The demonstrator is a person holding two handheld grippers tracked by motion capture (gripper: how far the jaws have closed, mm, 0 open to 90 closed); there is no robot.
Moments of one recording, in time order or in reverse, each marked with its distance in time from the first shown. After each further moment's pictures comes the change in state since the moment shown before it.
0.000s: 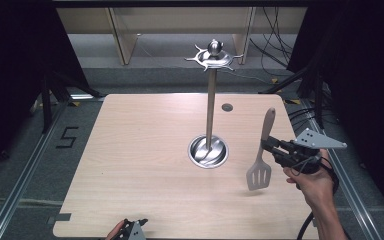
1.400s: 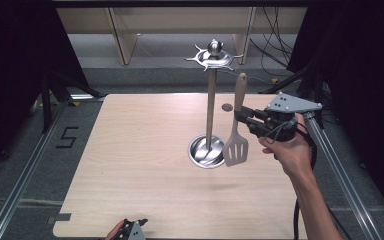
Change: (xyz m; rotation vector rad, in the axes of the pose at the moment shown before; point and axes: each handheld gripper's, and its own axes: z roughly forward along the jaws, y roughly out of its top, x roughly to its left) left arm 0.000 0.000 -0.001 0.002 -0.010 0.004; right arm 0.027 0.090 0.044 -0.025 0.109 -0.082
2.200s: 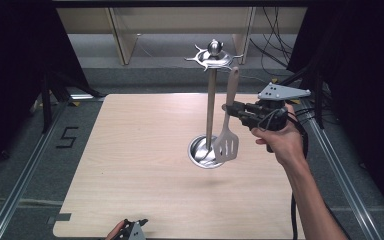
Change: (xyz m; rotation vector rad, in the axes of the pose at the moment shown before) left arm -0.001 0.000 0.001 -0.004 0.003 0.003; right arm -0.009 0.011 0.023 0.031 0.067 0.049
